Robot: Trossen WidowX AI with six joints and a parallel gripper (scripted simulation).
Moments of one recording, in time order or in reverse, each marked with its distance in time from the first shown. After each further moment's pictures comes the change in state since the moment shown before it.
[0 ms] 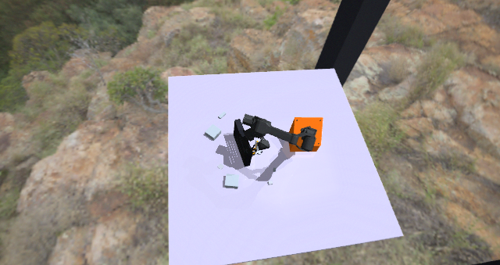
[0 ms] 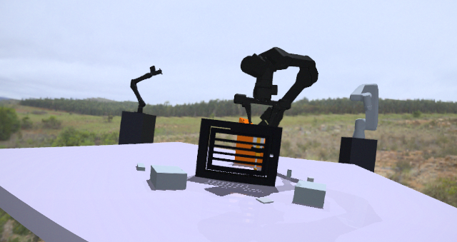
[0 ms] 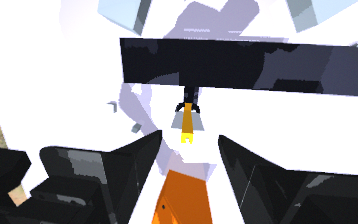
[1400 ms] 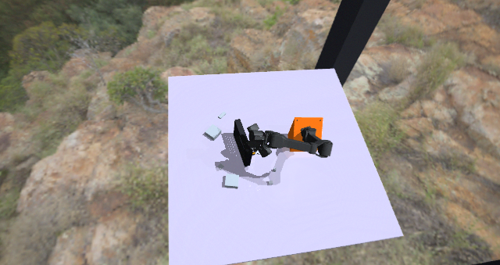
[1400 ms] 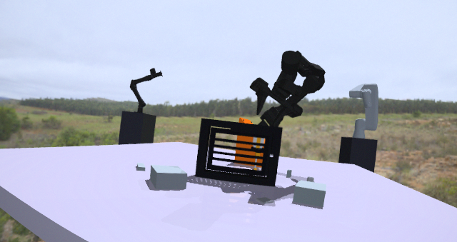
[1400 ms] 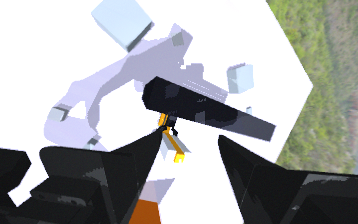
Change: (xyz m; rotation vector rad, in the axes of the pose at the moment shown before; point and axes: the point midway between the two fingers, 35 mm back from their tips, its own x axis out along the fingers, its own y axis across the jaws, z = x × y) arm -0.022 0.027 0.030 -0.300 -0.201 -0.411
